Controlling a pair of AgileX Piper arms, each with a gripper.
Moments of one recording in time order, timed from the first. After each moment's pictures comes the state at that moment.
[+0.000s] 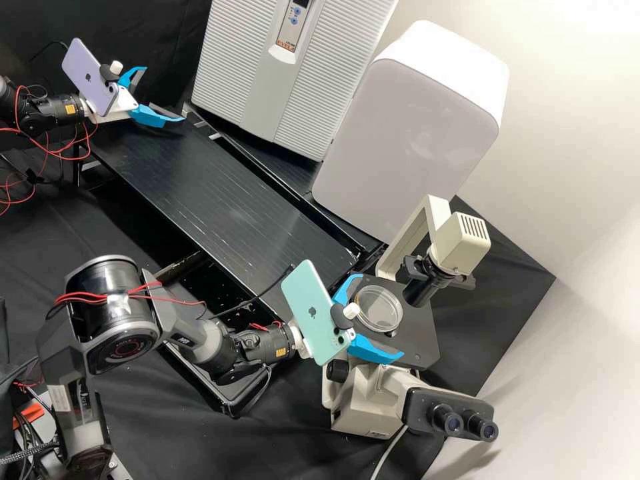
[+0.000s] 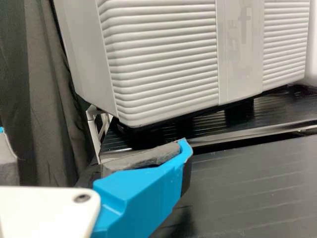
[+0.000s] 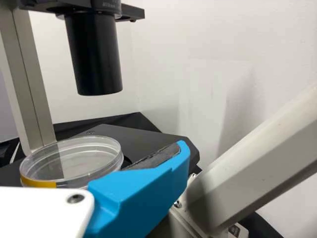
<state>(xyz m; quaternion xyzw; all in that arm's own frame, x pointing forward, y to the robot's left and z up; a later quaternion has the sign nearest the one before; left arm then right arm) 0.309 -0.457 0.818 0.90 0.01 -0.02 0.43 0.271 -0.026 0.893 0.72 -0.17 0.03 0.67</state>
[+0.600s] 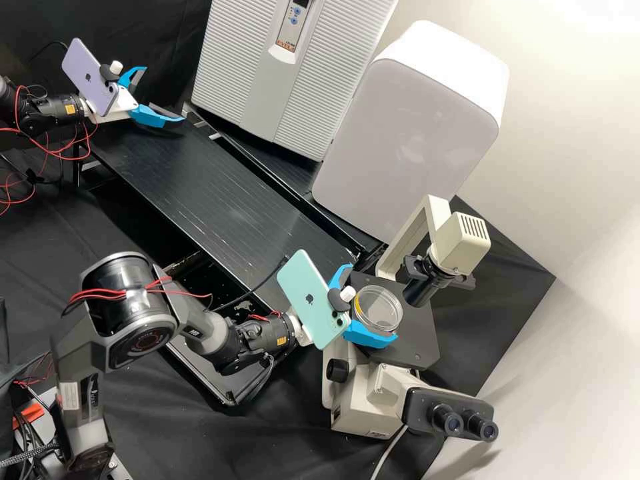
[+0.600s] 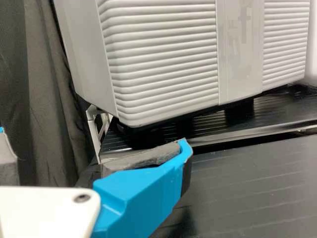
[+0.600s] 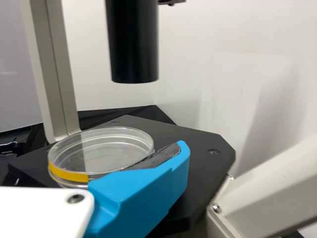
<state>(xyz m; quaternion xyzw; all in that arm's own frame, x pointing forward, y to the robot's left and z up) 0.309 -0.457 0.818 0.90 0.01 -0.02 0.43 0.290 -0.020 0.875 0.71 -0.14 0.01 0.69</state>
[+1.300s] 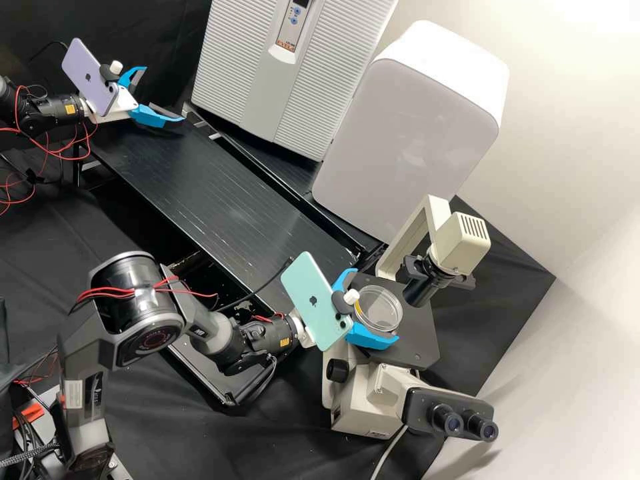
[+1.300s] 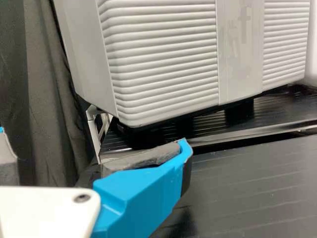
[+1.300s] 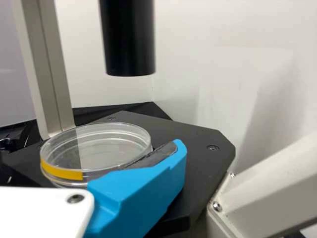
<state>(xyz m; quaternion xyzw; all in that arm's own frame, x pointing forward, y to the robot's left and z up) 0.309 -0.457 0.818 0.90 0.01 -0.02 0.43 0.294 -0.025 0.877 0.72 -0.15 0.01 0.68</state>
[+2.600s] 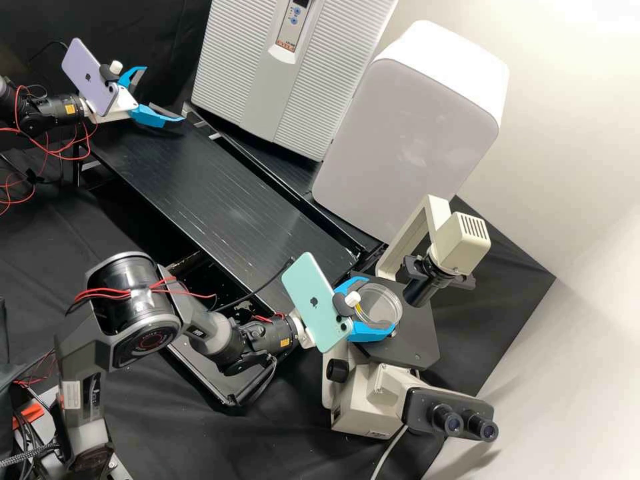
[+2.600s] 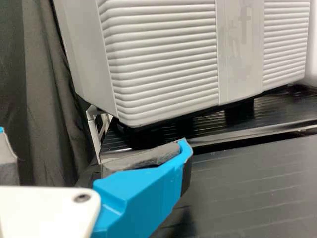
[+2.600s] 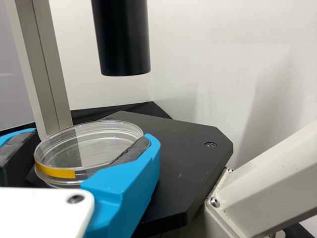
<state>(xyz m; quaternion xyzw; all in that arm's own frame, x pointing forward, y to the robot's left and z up) 0.309 -0.457 0.818 0.90 0.01 -0.02 0.43 0.293 -0.025 0.878 0.72 -0.15 0.01 0.67</state>
